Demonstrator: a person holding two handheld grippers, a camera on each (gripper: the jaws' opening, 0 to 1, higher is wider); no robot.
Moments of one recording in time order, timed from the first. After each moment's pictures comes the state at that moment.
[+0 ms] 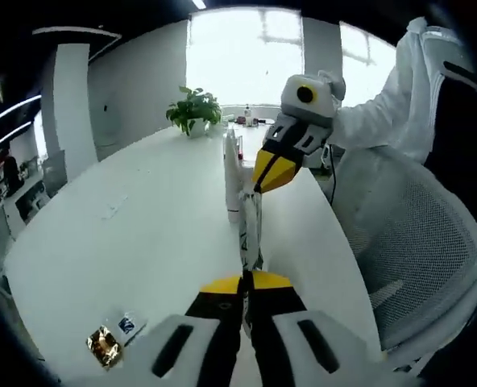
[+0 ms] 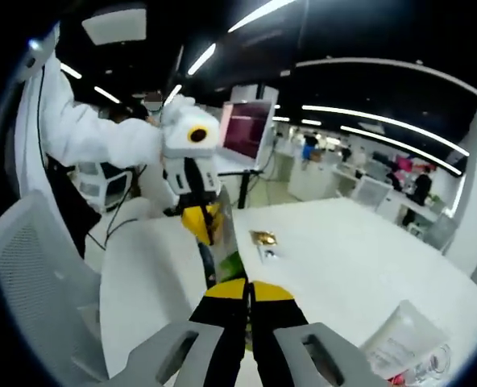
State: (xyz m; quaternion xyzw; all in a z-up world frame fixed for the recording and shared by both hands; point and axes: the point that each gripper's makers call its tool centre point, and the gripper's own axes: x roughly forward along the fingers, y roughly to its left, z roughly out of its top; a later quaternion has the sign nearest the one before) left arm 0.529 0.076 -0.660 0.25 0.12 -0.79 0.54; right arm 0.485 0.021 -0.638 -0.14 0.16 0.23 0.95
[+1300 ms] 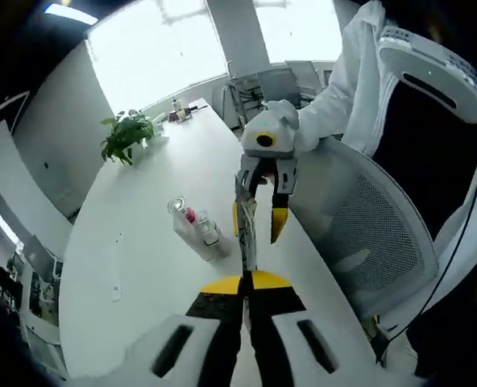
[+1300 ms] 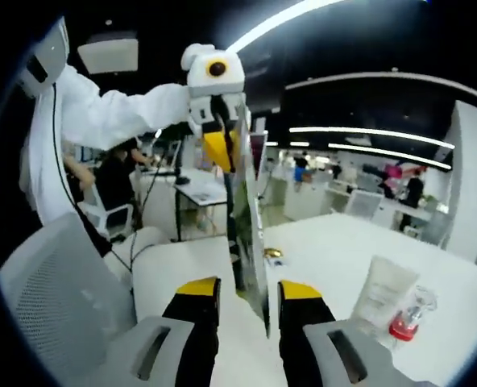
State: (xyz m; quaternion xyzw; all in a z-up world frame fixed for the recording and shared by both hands) left arm 0.452 0.052 -0.545 0.39 0.06 -0.84 0.38; right arm 0.410 0.028 -0.616 -0.07 0.10 0.23 0.96
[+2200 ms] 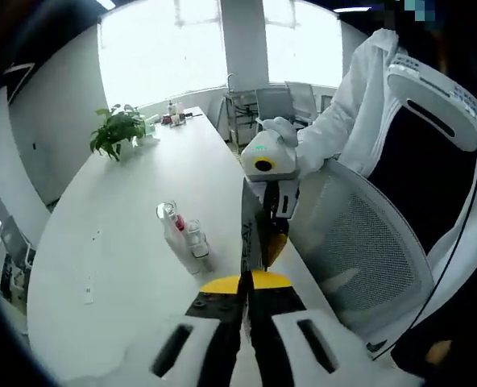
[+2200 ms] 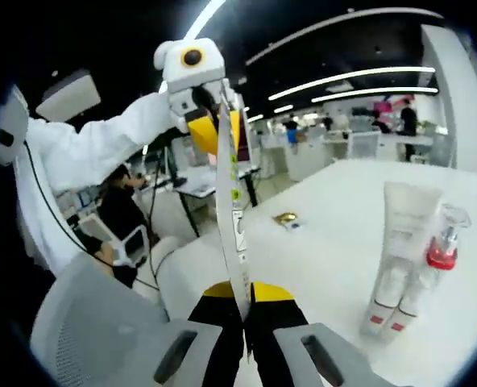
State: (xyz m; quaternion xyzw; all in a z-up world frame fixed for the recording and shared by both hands) left arm 0.451 0.021 -0.565 0.33 0.11 -0.86 0.37; right arm 0.410 0.019 -0.658 0.12 0.22 0.20 0.95
